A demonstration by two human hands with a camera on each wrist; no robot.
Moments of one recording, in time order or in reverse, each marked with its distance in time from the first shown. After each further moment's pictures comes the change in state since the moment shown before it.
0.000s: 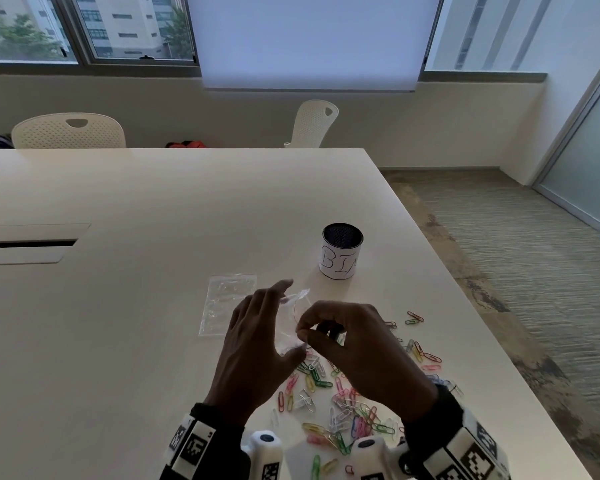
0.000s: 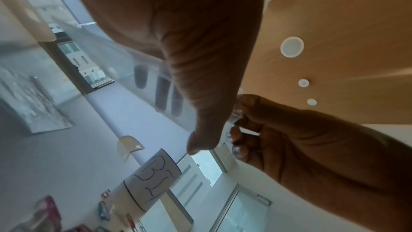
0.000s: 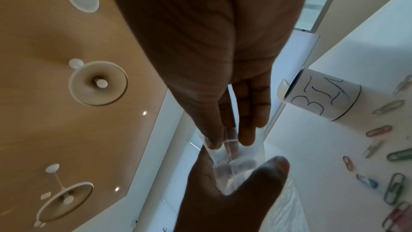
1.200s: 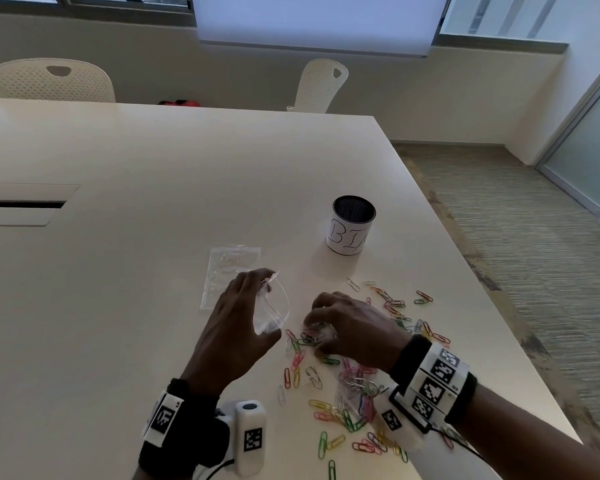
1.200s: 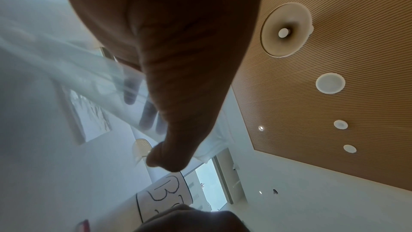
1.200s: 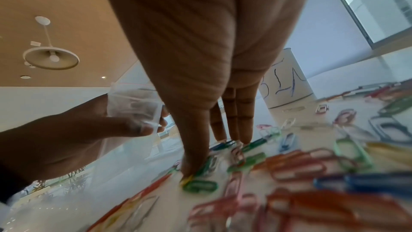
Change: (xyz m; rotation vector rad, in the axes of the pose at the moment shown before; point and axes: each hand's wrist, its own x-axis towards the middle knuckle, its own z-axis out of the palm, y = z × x) left_hand -0.005 -0.048 -0.011 -0.061 -0.108 -0.081; right_hand 0.033 0.081 0.036 -0.483 -0.501 0.005
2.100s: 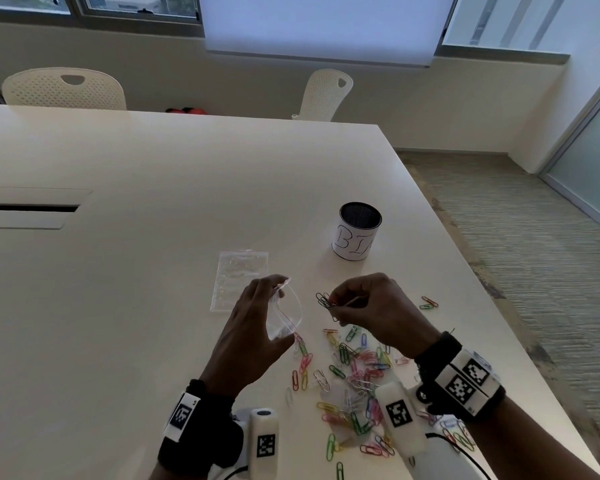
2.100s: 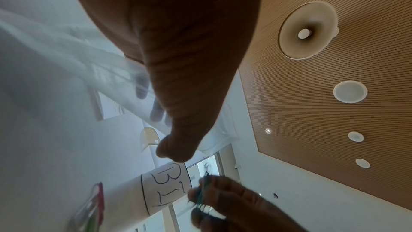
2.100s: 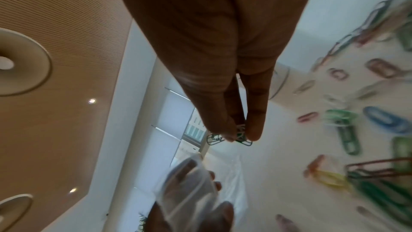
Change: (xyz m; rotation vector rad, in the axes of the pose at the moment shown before) left_hand -0.002 -0.003 0.012 -0.090 0.018 0.021; right_hand -0.017 -0.011 -0.036 0.694 0.348 0.257
